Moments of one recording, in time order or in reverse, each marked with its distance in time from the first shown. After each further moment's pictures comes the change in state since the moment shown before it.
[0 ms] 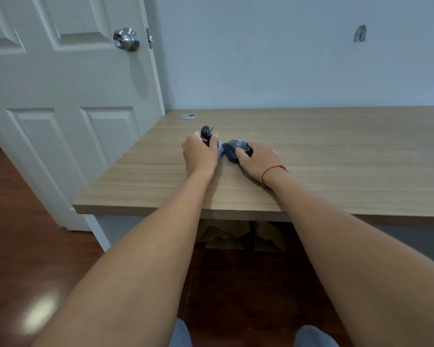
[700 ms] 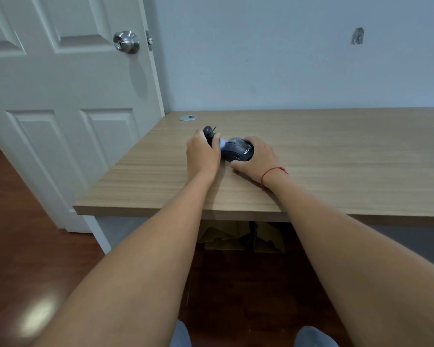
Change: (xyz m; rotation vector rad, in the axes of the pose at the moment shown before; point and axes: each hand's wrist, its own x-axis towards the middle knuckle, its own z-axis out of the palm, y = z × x) left_hand -0.007 0.006 0.000 0.080 -0.015 0.095; right_hand -0.011 -0.006 -0.007 0.081 0.054 -0.080
